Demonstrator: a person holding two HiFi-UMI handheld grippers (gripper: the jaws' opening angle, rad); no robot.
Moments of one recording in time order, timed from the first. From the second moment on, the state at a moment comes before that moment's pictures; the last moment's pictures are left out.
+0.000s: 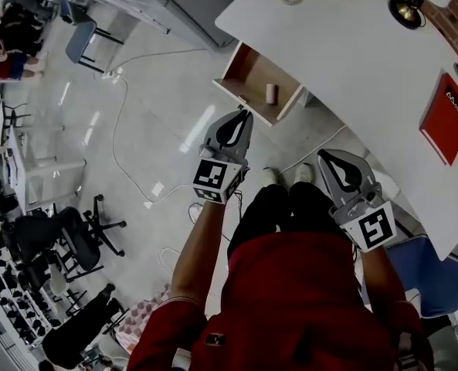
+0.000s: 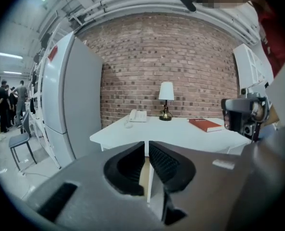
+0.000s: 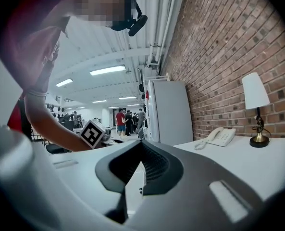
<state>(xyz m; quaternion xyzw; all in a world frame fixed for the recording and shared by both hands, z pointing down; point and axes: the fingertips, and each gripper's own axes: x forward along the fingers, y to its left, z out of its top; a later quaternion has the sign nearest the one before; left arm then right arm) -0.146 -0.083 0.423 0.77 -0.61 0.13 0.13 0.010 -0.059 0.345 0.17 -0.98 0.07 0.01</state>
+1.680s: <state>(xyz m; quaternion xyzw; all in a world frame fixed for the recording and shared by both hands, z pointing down) -0.183 -0.250 0.821 0.73 -0.40 0.43 0.35 -0.017 -0.088 0.466 0.31 -0.93 0.14 0.12</state>
